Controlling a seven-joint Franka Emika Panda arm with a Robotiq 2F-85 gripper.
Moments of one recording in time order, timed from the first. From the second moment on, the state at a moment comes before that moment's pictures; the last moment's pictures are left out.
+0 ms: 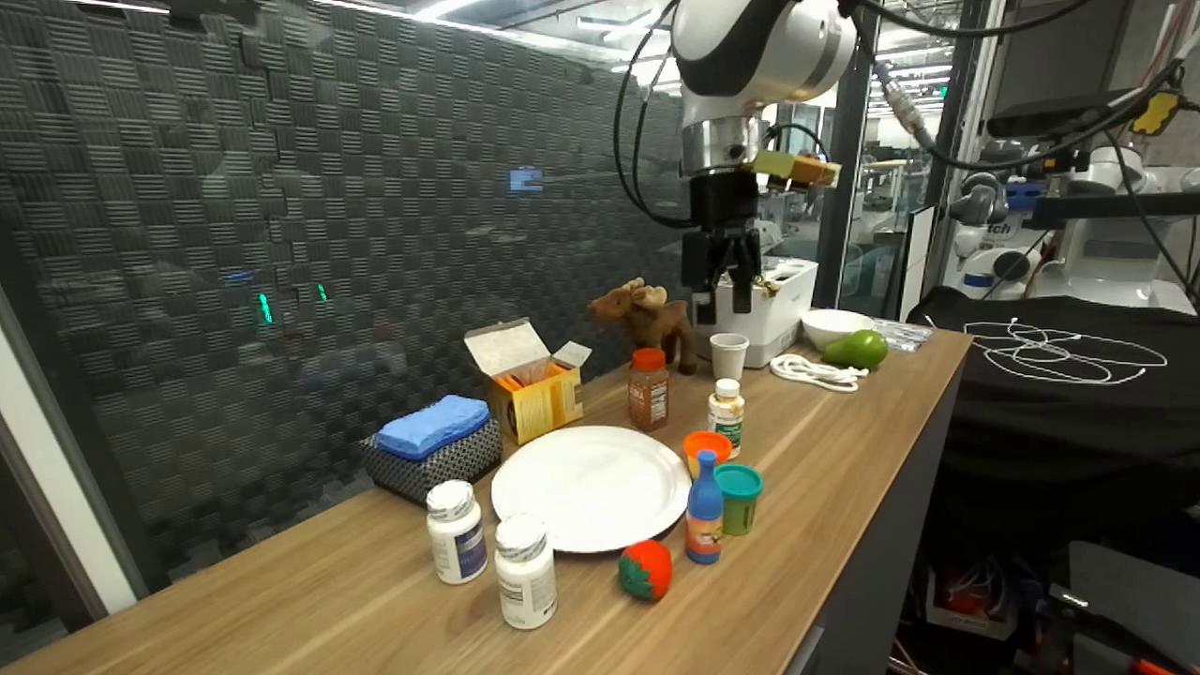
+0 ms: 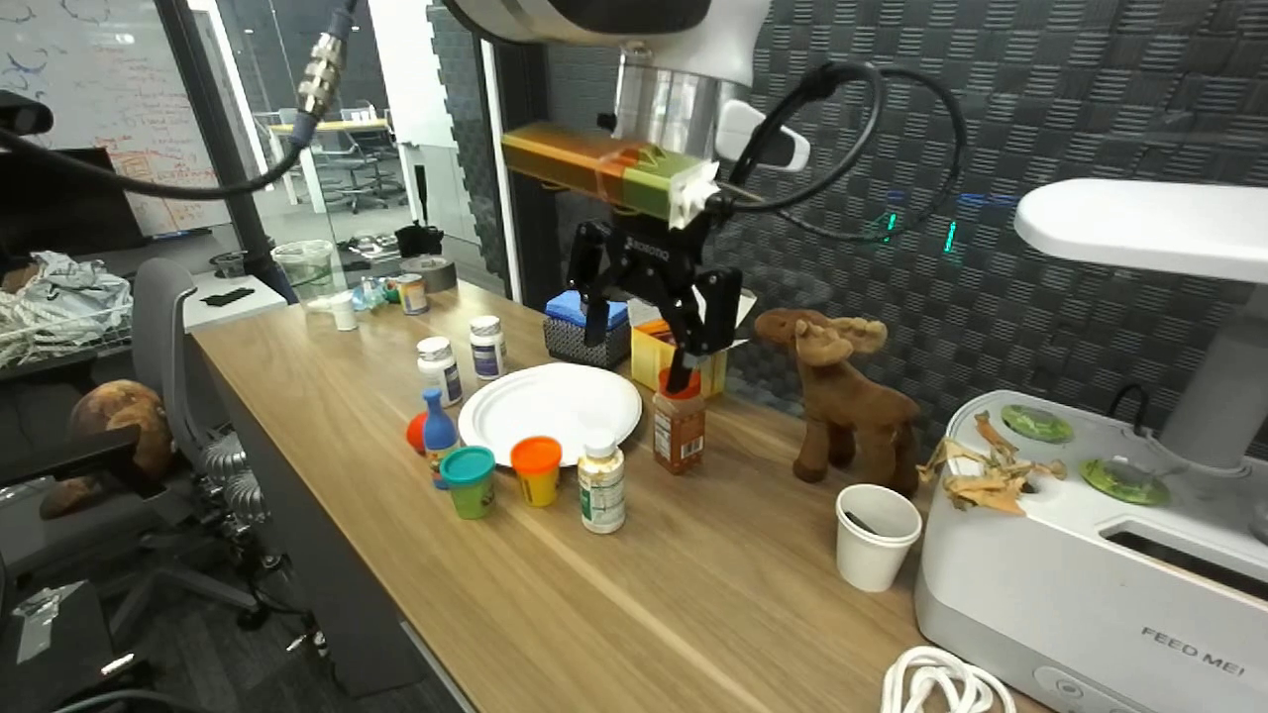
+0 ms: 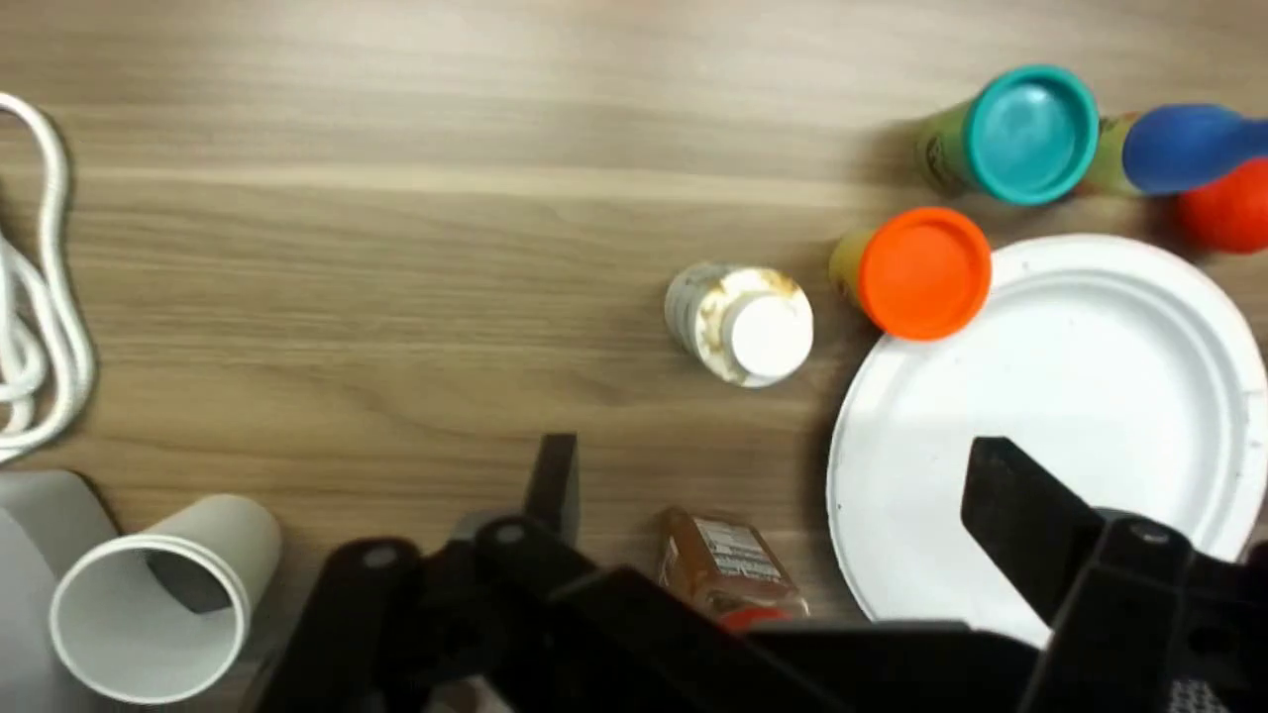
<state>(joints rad) -0.06 0.28 -0.12 -1.83 0.09 1.97 -0.26</state>
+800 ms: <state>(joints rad) -0.02 0.38 -0.06 -1.76 -0.05 2.08 -0.07</state>
